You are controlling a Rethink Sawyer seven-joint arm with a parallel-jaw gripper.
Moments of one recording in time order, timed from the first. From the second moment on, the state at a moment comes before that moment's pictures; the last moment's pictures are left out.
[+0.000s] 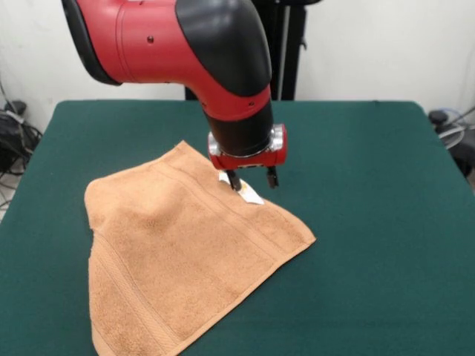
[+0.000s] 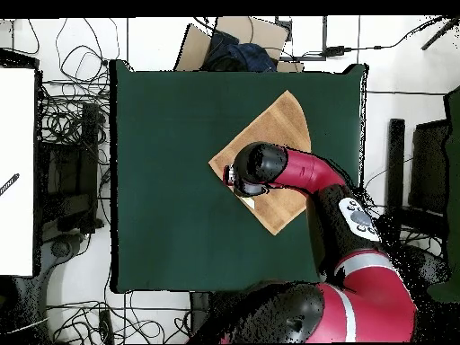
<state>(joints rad) -0.49 -0.43 0.27 1.52 -0.17 0.80 1.57</state>
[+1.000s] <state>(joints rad) -0.47 -0.41 0.26 1.49 -0.17 0.78 1.57</state>
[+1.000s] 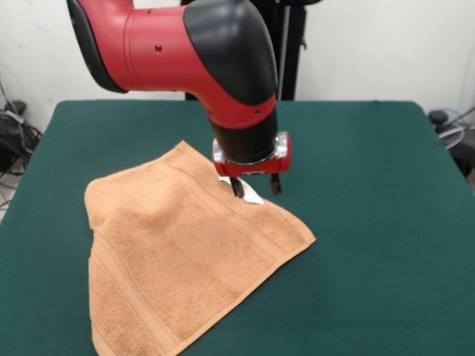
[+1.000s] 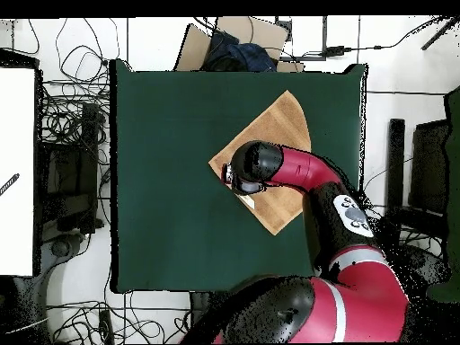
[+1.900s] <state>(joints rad) -0.44 -0.37 0.25 1.42 -0.17 0.78 1.57</state>
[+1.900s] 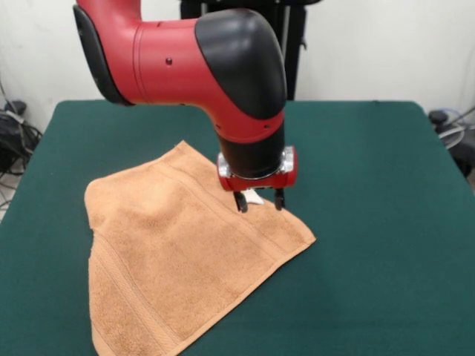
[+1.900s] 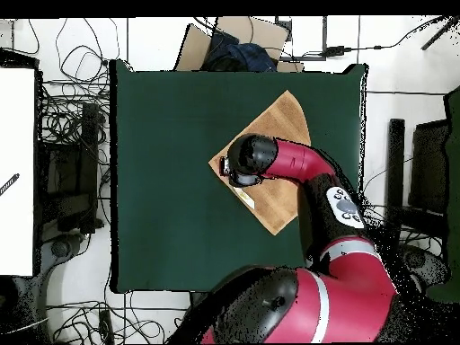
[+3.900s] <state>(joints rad) -0.41 -0.35 0.22 1.42 -0.19 0.78 1.57</state>
